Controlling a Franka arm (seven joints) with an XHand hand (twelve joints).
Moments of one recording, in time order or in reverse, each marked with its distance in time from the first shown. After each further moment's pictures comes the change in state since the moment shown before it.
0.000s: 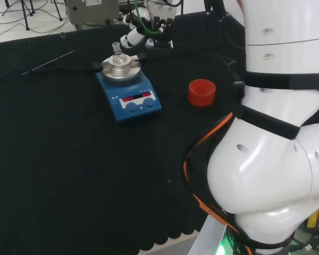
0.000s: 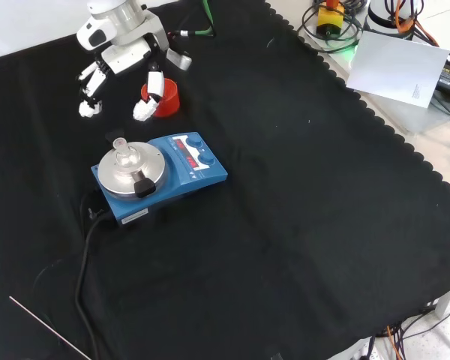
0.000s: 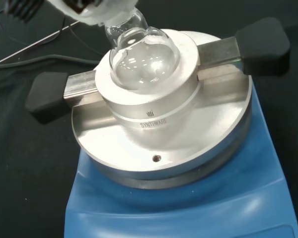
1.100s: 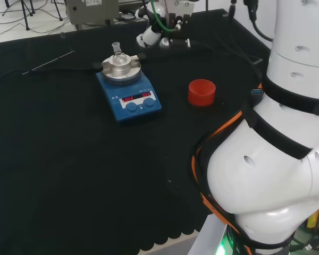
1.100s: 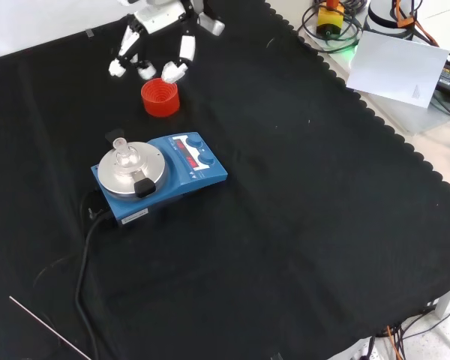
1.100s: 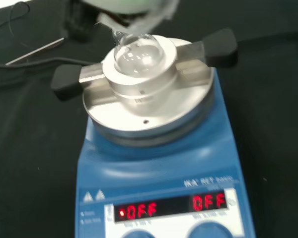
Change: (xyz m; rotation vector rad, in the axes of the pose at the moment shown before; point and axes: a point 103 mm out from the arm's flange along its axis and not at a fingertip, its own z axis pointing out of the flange) arm -0.003 -0.094 -0.032 -0.043 -0.047 0.023
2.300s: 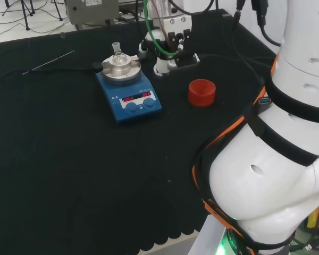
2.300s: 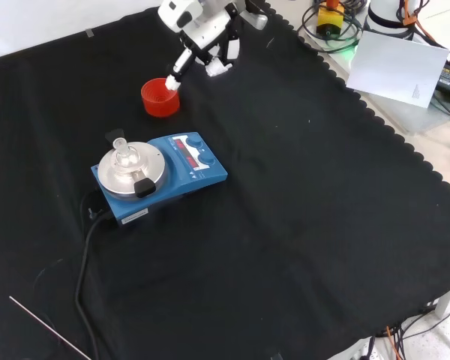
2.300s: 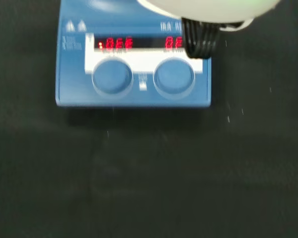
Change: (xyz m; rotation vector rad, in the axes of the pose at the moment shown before) arm 0.010 -0.086 0.039 0.283 -0.224 0.006
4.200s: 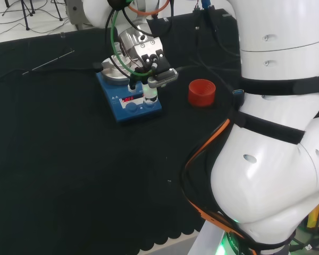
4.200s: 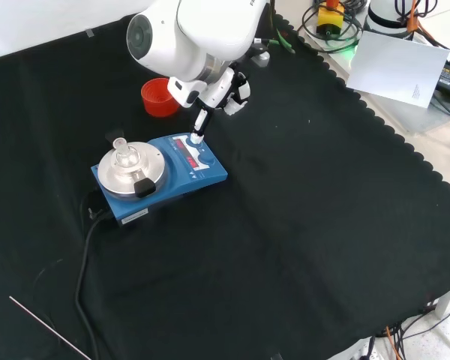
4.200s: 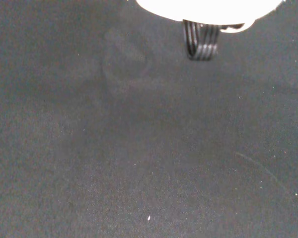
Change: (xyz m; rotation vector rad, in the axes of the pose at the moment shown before) arm 0.042 0.036 0.060 0.360 -0.144 -0.019
